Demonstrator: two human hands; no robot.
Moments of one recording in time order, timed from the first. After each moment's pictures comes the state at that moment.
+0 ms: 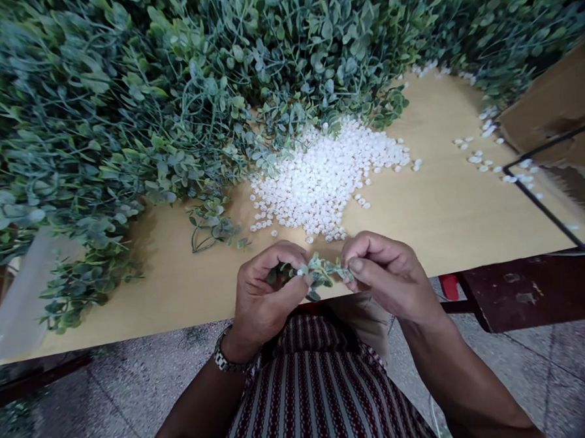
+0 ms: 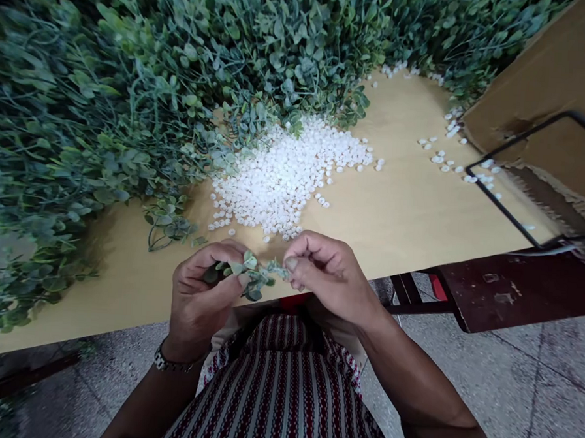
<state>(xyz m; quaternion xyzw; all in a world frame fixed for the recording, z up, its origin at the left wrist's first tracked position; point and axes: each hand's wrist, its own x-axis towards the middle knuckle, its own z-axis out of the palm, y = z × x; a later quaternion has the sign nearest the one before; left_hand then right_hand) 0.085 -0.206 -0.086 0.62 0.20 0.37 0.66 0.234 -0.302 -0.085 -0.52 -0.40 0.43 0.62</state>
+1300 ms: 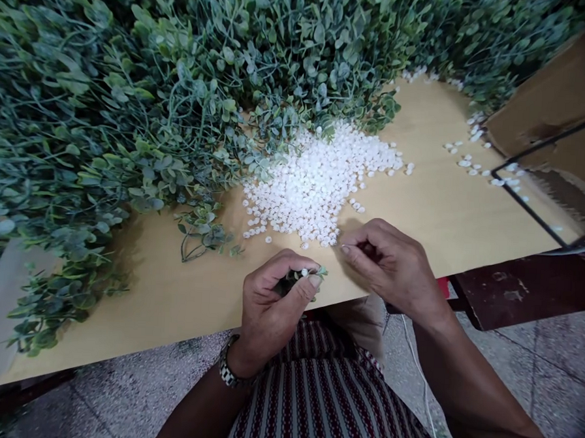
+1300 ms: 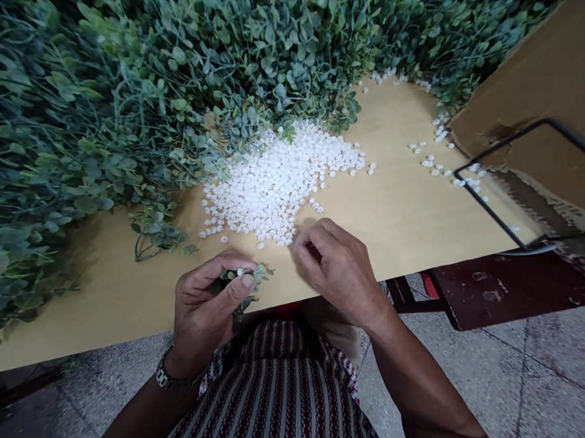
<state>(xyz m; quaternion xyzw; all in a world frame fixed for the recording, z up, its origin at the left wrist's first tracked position) 0.093 -0.212 -0.091 0.63 0.22 0.37 0.65 0.254 -0.299 -0.090 -0.74 -0.56 0.07 0.37</state>
